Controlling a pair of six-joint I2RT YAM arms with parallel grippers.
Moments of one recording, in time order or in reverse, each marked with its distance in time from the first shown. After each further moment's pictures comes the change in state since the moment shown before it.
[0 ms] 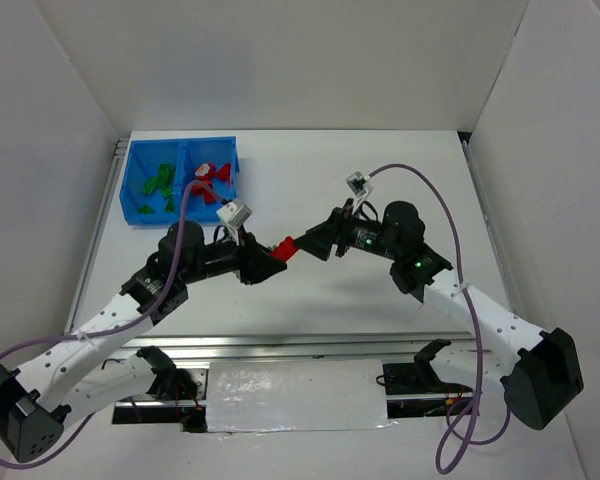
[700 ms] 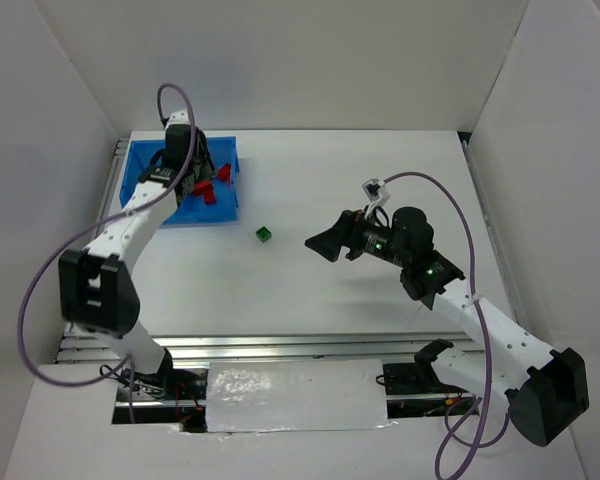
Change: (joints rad) left arm 0.435 0.666 0.636 -0.349 -0.760 -0.017; right arm -0.051 -0.086 -0.039 -0.164 0.139 -0.008
